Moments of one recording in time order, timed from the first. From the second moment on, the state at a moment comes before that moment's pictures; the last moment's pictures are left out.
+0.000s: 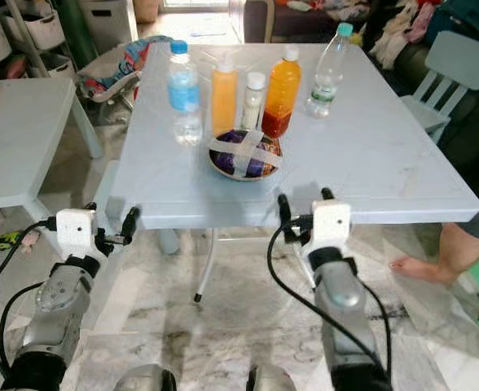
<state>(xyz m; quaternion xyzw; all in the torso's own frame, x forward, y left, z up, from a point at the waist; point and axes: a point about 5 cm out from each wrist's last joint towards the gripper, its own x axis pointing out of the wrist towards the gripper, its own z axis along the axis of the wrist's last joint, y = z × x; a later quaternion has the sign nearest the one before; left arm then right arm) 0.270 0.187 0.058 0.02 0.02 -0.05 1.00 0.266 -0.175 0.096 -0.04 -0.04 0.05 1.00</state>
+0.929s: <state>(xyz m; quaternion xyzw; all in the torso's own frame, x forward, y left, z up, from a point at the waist) 0.270 0.184 0.061 0.02 0.01 -0.07 1.00 0.266 -0.168 0.096 -0.01 -0.03 0.04 1.00</state>
